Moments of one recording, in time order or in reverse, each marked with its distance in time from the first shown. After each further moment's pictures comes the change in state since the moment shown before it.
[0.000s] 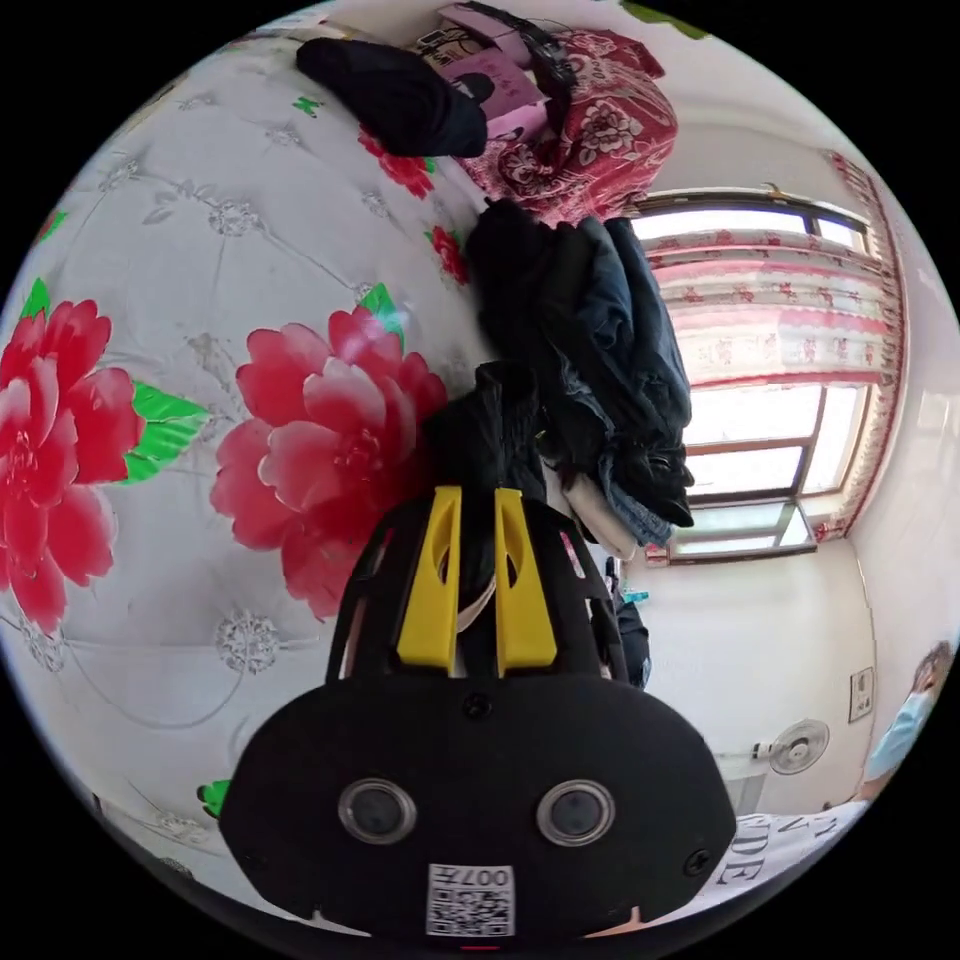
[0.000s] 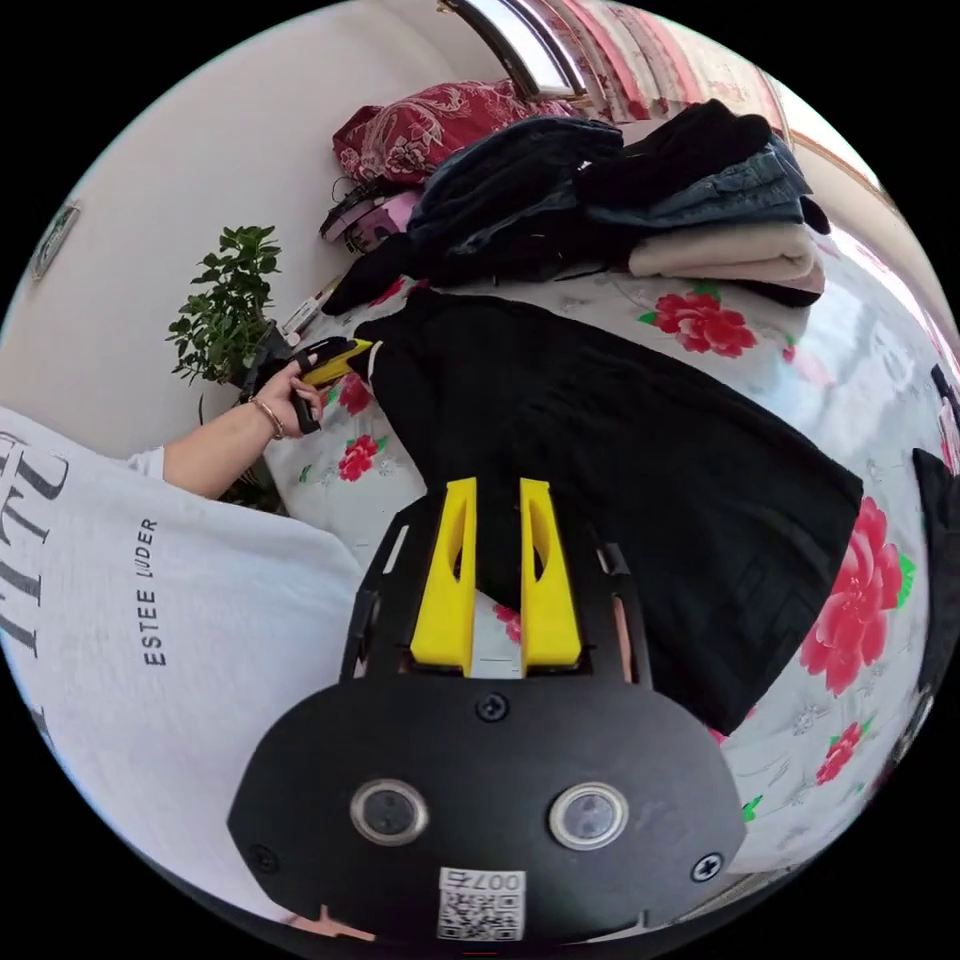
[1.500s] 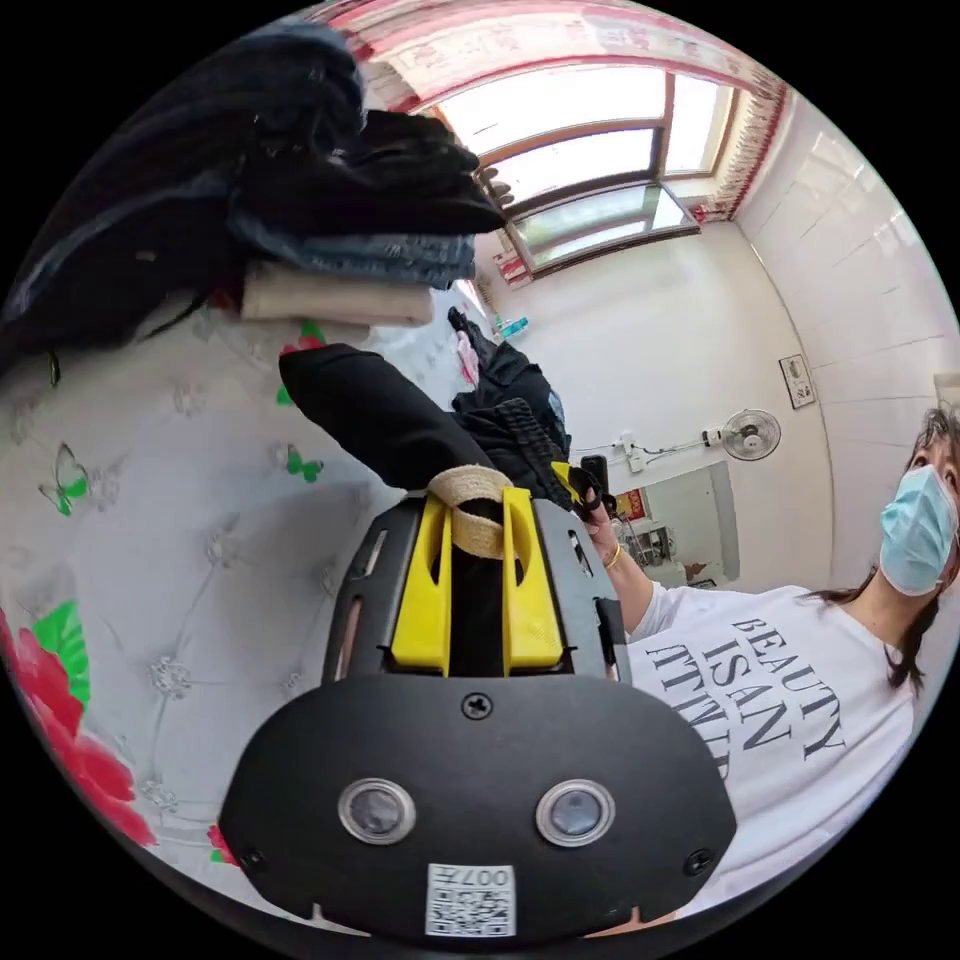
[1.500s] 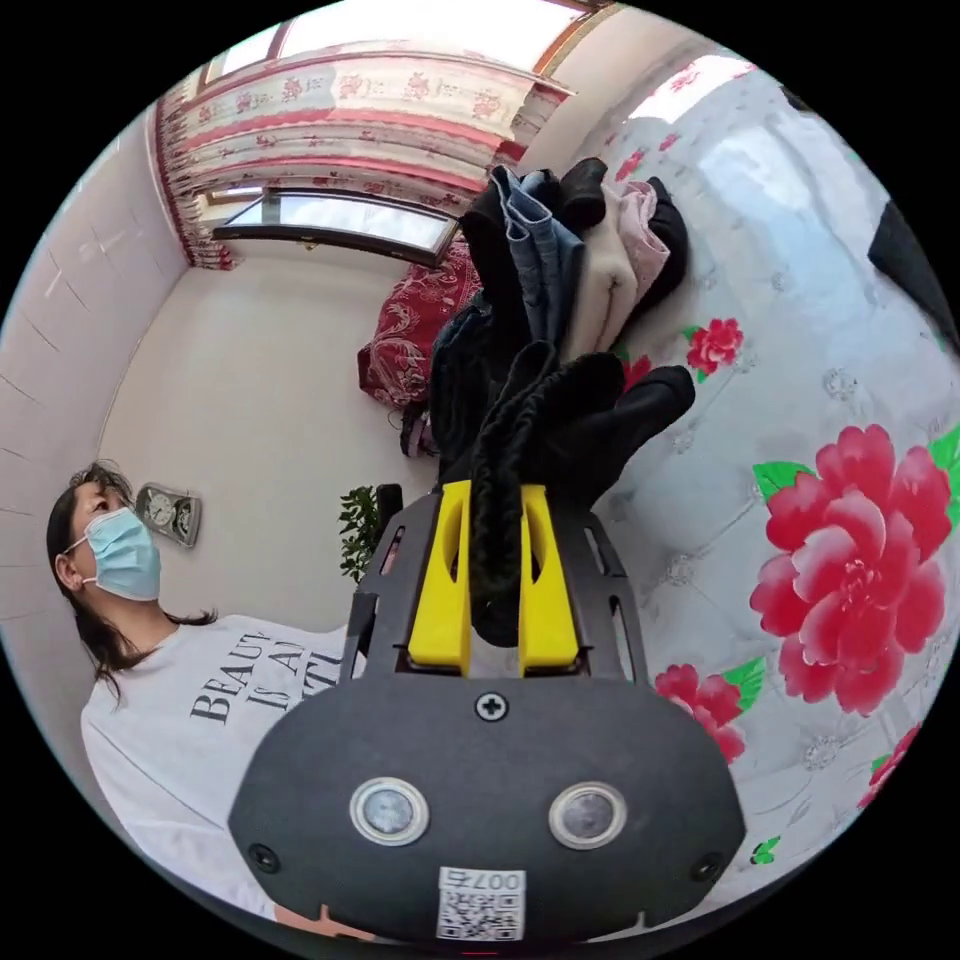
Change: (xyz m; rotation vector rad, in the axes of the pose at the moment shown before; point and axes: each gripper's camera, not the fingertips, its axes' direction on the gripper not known) left arm 0.281 0.069 0.236 -0.718 0.344 0.613; right arm 0.276 0.036 -0.169 0.346 -0.571 0.479
